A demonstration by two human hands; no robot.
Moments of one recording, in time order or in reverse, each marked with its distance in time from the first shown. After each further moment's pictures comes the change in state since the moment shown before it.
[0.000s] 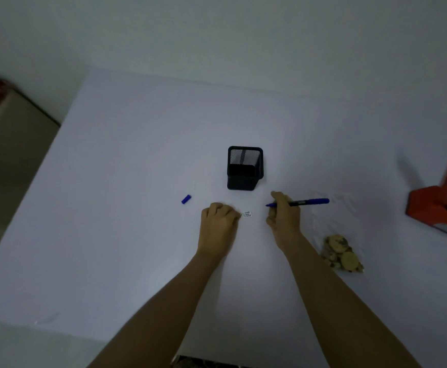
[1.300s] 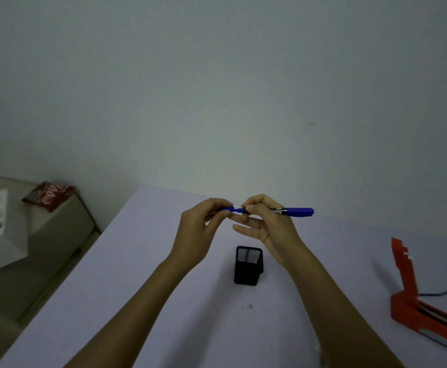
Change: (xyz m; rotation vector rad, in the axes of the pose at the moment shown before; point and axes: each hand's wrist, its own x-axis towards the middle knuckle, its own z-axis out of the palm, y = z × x) left_hand 0.070 0.057 -0.284 -0.610 0.331 0.053; right_hand -0.187 -0.189 0.097 -0.132 -0.758 -0.428
